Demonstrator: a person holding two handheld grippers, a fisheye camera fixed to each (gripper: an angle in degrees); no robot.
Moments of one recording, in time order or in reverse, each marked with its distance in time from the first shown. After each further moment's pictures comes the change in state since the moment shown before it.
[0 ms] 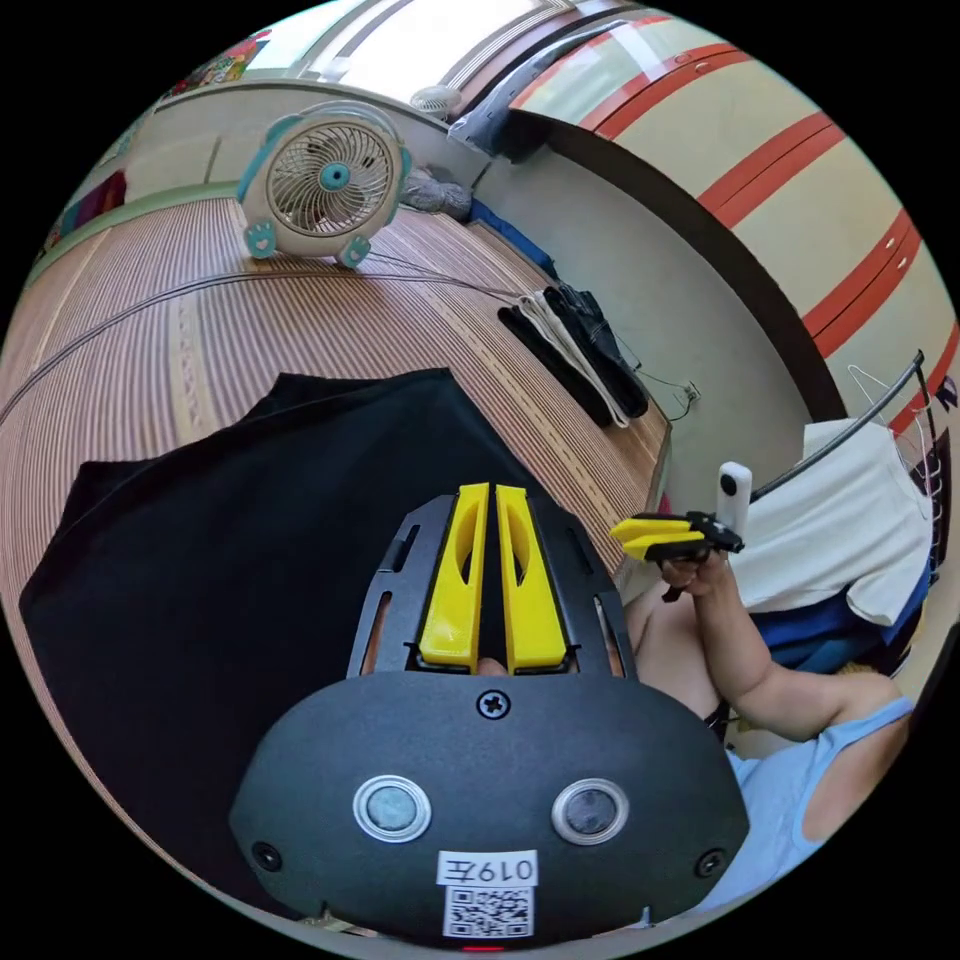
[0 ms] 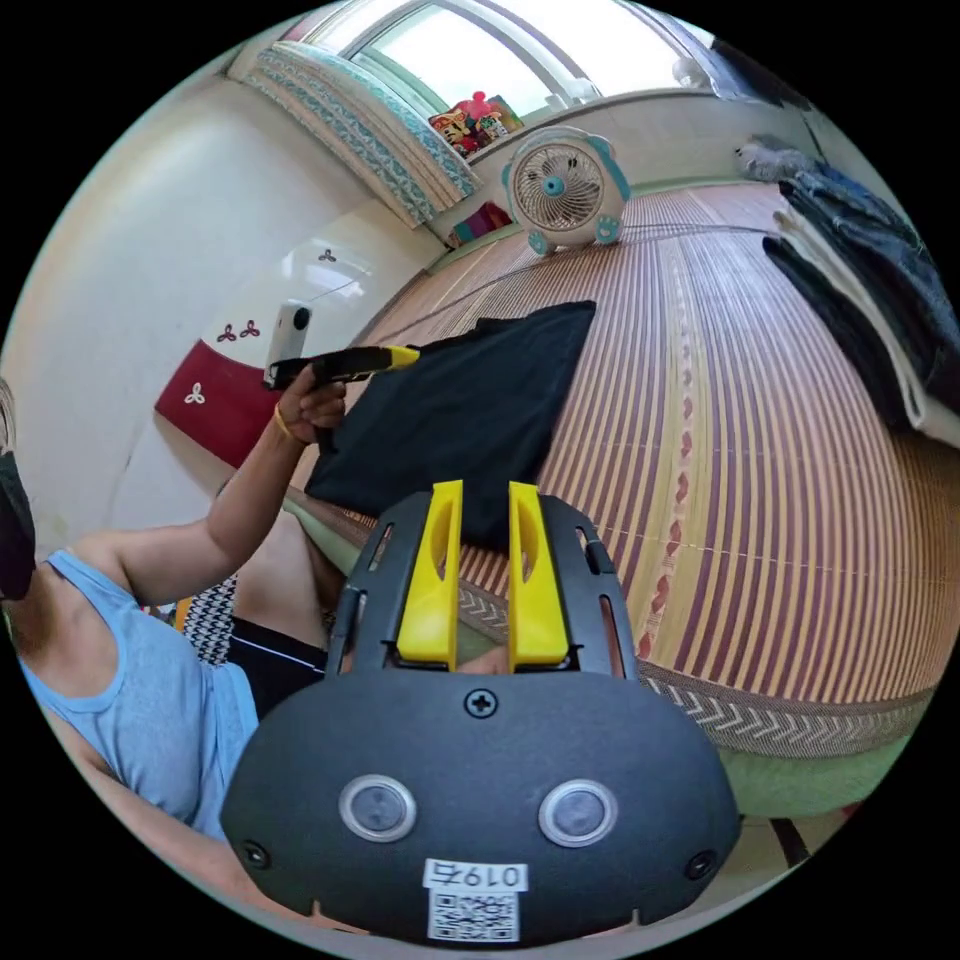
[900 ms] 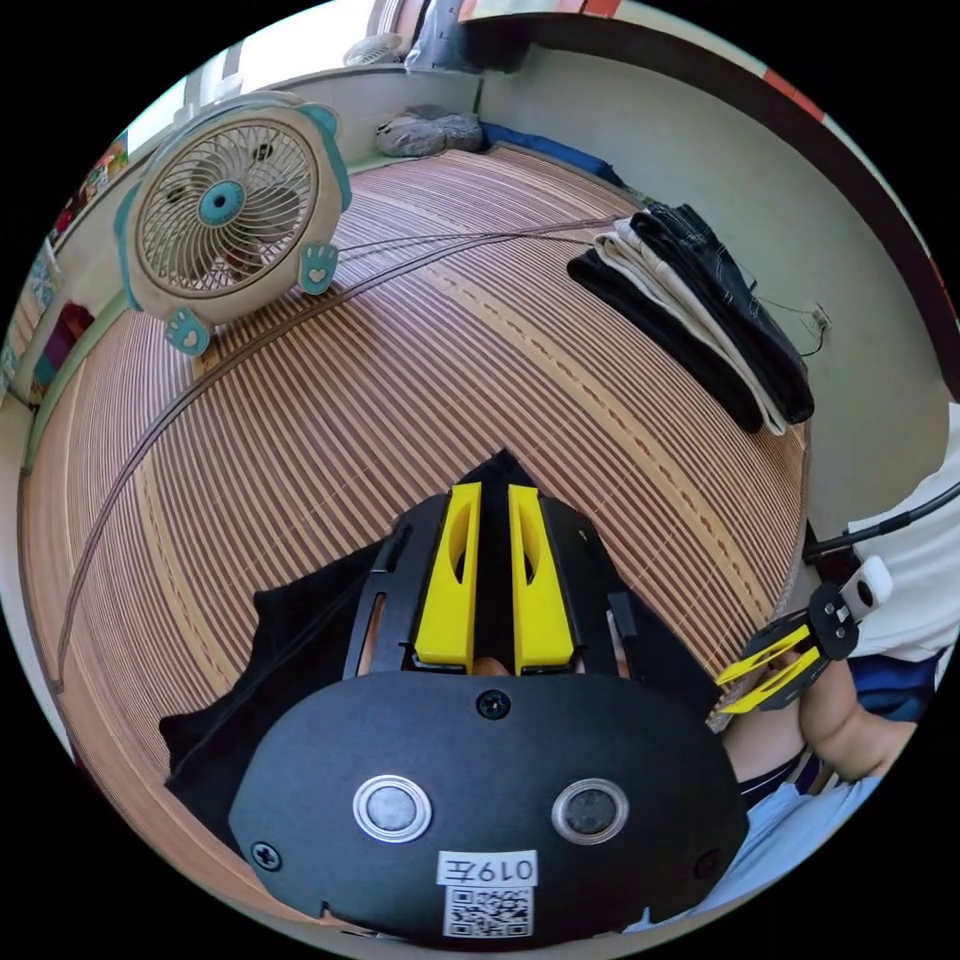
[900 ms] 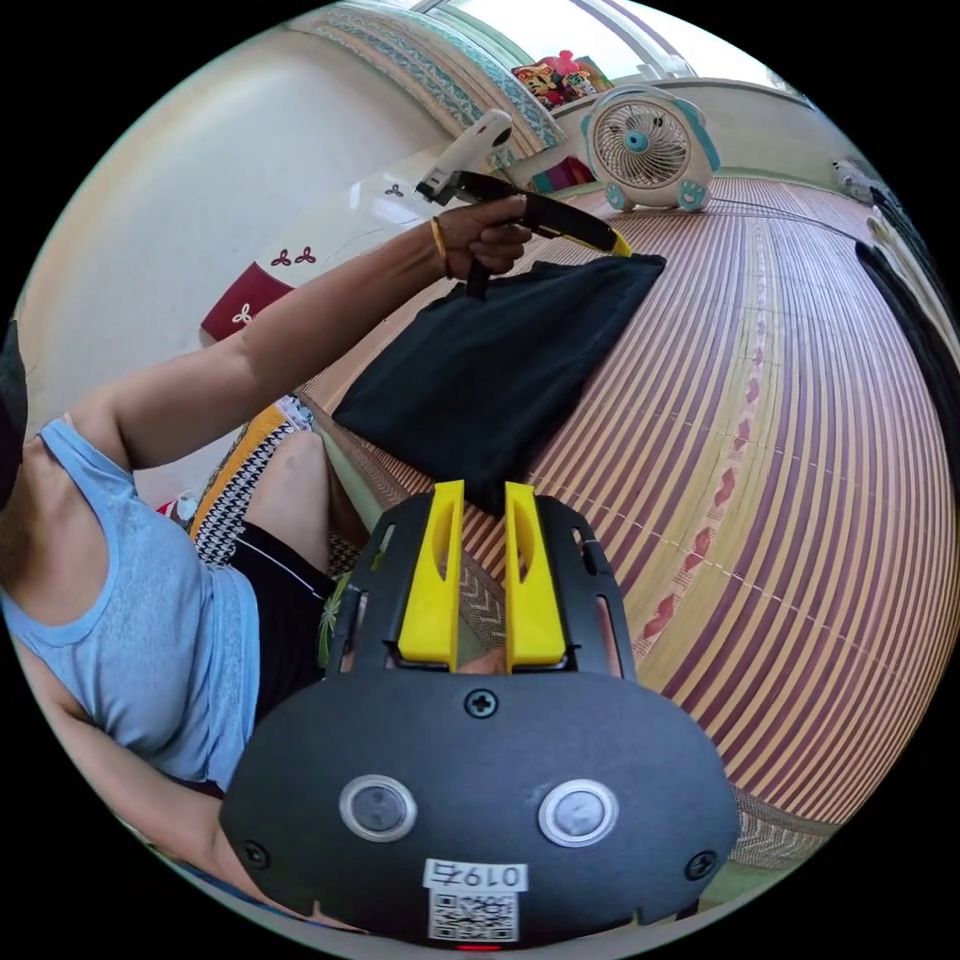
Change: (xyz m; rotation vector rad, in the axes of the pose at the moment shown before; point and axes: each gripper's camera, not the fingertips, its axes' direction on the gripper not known) left arm 0.096 -0.219 0.290 -0.237 -0.339 0.156; right arm 0.286 0.006 -0.032 -0.169 -0.106 -0.193
